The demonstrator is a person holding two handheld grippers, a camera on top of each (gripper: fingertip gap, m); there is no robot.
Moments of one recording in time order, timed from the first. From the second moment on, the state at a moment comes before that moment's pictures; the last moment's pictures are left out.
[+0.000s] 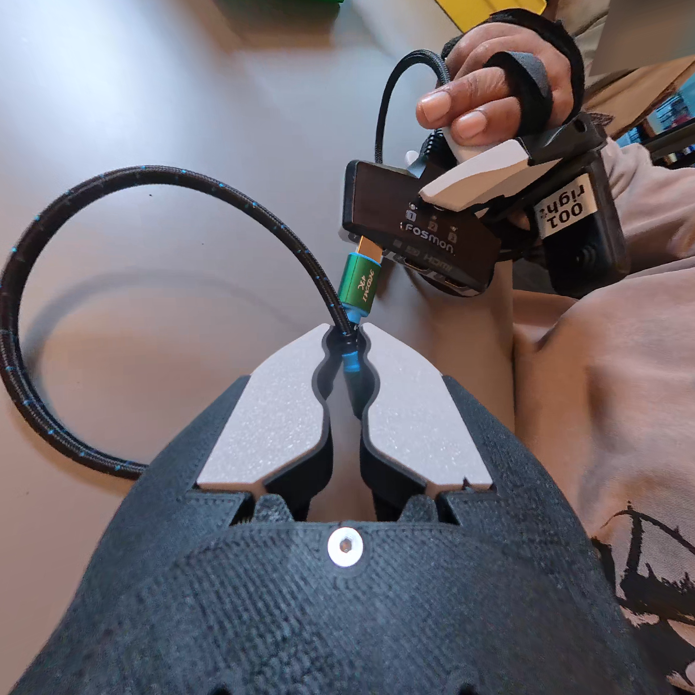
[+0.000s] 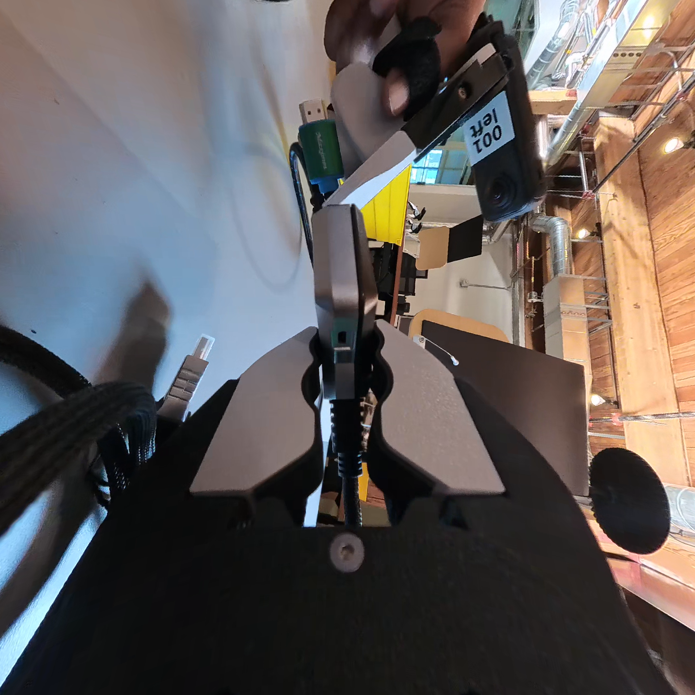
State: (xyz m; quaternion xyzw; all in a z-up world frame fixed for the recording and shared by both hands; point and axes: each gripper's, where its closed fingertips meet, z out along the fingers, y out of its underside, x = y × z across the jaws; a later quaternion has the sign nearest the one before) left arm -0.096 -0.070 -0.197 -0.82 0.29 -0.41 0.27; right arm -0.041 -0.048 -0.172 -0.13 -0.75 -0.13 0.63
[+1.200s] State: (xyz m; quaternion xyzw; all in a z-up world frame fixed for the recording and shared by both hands) left arm -0.088 -0.079 -0.193 -0.79 0.26 -0.51 0.21; right arm -0.038 -0.052 -0.163 -0.08 -0.73 -0.14 0.66
